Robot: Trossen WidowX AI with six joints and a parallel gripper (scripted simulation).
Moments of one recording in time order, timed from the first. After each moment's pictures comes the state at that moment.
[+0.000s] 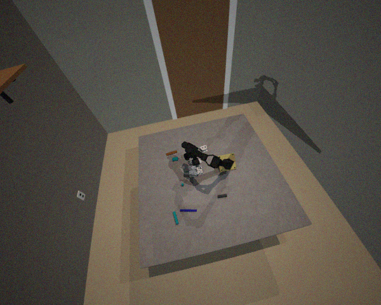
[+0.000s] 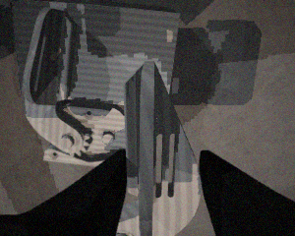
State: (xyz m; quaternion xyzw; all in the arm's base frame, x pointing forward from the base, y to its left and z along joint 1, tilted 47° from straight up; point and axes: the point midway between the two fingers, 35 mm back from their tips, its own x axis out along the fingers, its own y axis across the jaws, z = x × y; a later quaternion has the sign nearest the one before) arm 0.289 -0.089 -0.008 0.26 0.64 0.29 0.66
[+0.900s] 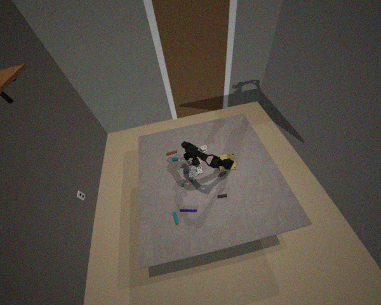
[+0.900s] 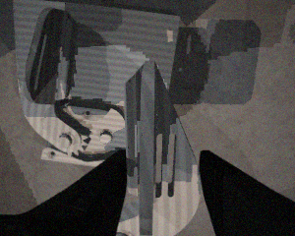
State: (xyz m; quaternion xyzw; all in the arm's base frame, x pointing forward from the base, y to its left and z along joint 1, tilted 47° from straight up) arm 0.290 -0.090 -0.008 0.26 0.63 0.30 0.67
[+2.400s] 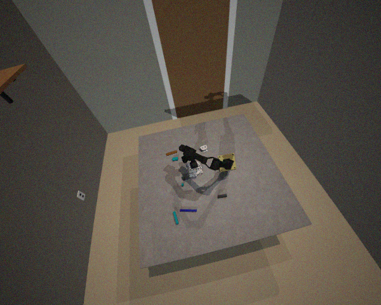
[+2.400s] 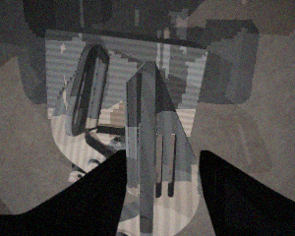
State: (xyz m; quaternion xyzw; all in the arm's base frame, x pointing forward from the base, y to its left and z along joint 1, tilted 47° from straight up) arm 0.311 -0.074 0.009 0.25 0.63 0.30 0.67
